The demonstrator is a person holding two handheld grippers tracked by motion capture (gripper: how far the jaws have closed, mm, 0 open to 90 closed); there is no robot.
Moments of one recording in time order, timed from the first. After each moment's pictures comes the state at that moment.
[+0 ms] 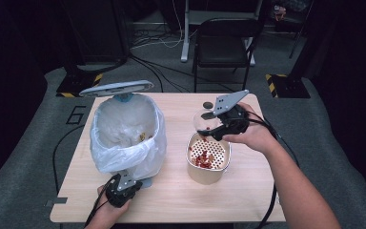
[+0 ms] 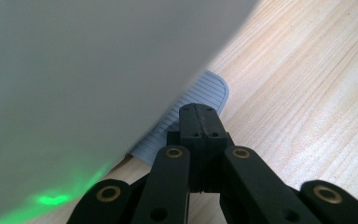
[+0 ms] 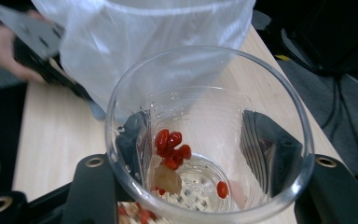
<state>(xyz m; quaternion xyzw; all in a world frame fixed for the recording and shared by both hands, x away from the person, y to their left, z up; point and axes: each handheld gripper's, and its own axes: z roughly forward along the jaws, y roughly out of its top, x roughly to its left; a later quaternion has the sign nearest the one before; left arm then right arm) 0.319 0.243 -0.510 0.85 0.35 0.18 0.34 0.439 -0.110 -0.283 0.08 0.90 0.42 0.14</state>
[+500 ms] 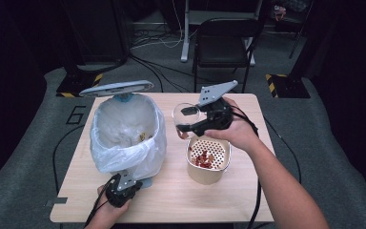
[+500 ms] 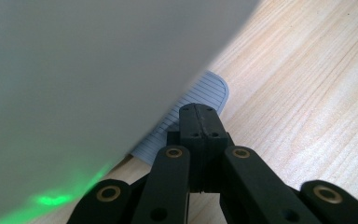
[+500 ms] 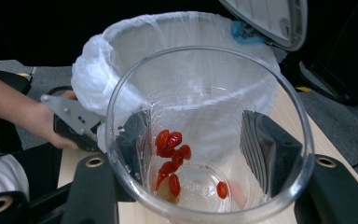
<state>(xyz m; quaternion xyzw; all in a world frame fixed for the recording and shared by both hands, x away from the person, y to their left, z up) 0.319 0.242 -0.511 0.85 0.36 0.18 0.34 0.431 -0.064 -0.260 0.08 0.87 0.48 0.10</state>
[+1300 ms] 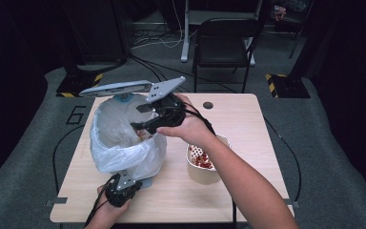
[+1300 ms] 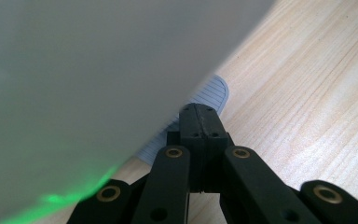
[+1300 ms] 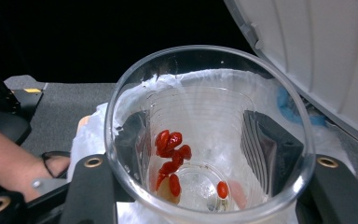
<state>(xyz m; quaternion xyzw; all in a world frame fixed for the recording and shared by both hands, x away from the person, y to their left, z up) 0.320 0.245 -0.509 0.86 0.35 0.17 0.33 0.433 0.045 -0.257 0.05 0.86 0.51 0.08</state>
